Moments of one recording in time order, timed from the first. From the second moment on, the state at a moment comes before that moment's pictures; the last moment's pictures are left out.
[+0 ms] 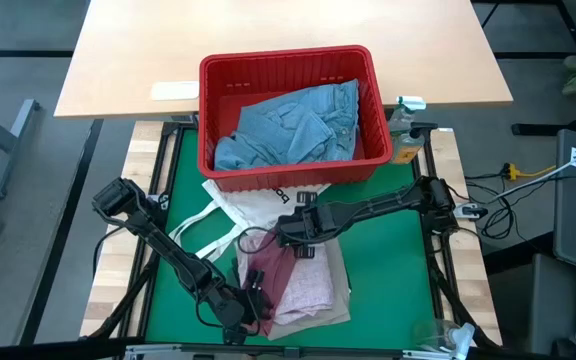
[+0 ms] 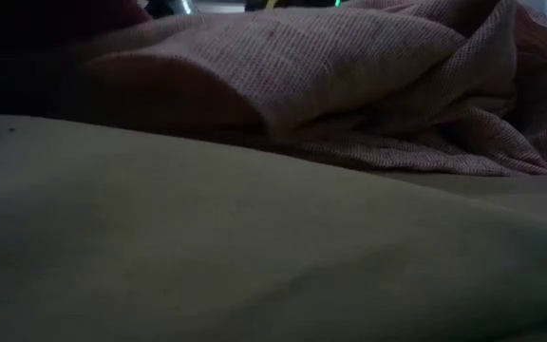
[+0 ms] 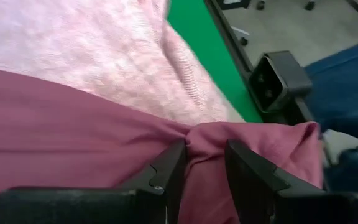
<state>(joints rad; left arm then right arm) -0.70 1.81 1.05 0.04 -0.33 -0.34 0.22 2.05 1.77 -1.04 0.39 0.15</state>
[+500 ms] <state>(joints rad) -0.71 1.79 1.05 0.06 -0.32 -0.32 0.20 2.05 1.77 -1.04 0.33 0.09</state>
